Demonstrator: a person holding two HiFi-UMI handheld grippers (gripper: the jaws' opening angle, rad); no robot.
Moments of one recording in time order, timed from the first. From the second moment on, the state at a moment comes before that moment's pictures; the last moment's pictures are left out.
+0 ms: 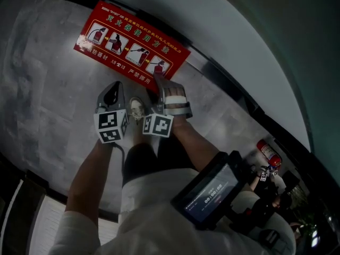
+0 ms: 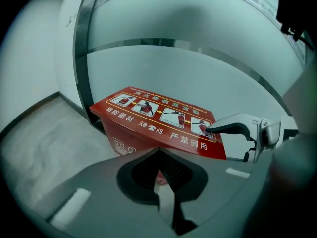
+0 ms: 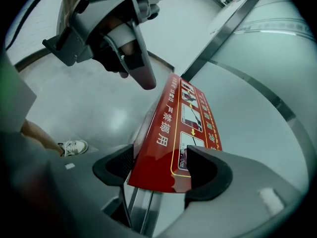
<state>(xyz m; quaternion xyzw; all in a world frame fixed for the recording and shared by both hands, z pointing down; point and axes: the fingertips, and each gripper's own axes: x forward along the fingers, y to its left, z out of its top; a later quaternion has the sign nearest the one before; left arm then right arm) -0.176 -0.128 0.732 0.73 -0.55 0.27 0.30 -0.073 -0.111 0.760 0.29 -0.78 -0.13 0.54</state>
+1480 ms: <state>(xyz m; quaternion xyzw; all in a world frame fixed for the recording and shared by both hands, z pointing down) -0.171 -0.143 0.619 0.76 -0.57 0.23 0.22 -0.051 -0.132 0.620 0.35 -0.79 -0.17 0.48</state>
